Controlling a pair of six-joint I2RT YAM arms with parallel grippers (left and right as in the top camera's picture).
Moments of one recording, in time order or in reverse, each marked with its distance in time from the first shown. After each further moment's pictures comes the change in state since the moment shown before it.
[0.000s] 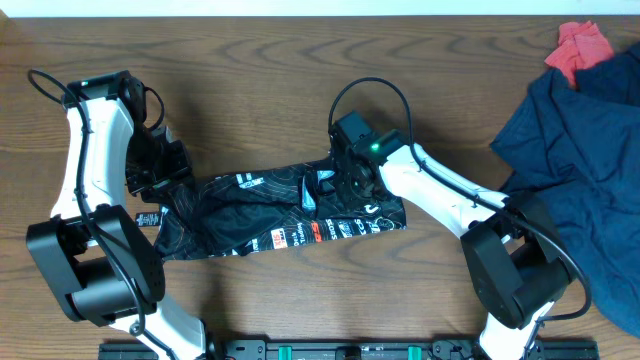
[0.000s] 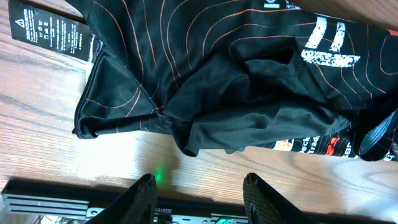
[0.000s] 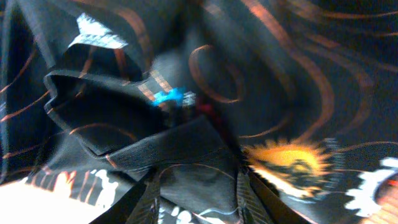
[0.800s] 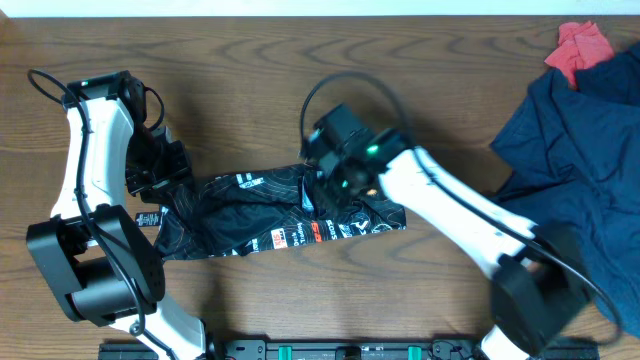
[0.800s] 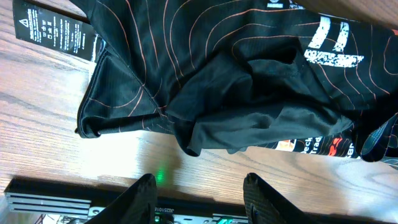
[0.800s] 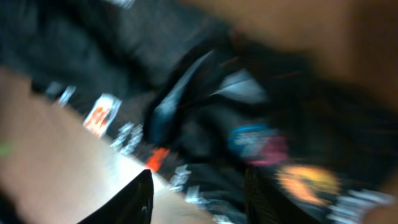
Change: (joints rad) left arm 0.000 0.000 0.000 -0.001 -0.008 0.000; right arm 0.045 -0.137 0.104 -0.035 -0.056 -0.169
